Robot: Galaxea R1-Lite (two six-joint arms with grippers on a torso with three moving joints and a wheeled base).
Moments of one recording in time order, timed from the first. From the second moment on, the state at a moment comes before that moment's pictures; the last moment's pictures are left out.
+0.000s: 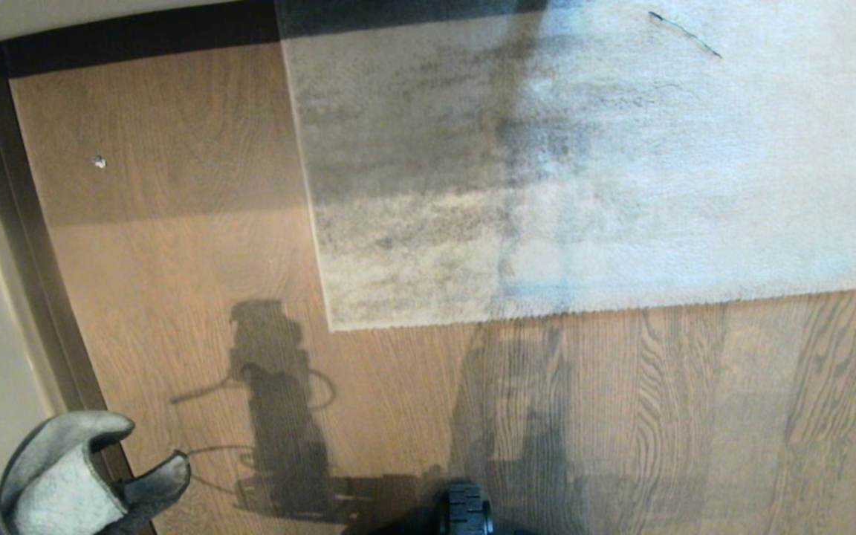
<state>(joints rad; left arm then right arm) -0.01 0.00 0.00 0.00 0.00 0.01 0.00 0.33 -0.32 -0.01 0.21 -0.05</state>
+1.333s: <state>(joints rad) -0.01 0.00 0.00 0.00 0.00 0.01 0.13 1.20 -0.40 -0.19 0.20 0.19</state>
